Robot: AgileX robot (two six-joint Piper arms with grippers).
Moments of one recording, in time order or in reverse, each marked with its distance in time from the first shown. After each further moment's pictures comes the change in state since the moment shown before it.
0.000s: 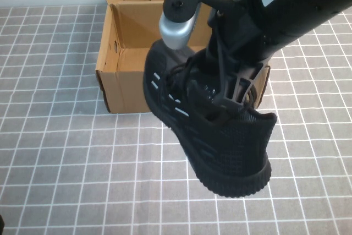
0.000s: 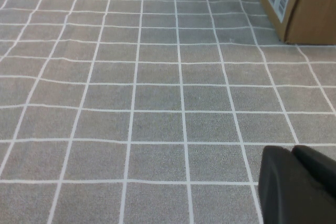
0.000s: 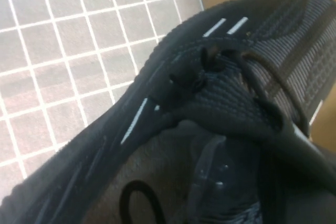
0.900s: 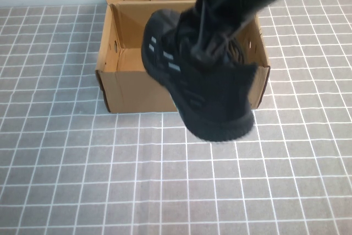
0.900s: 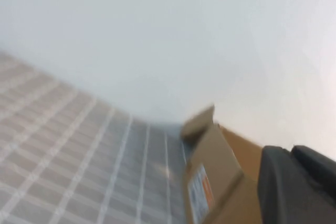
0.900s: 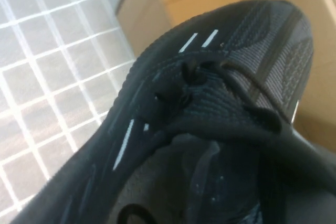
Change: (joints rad) right arm -0.062 0.123 -0.143 -0.071 -0.083 0.097; left arm 0.000 0.000 -0.004 -0.276 -0.467 -0.204
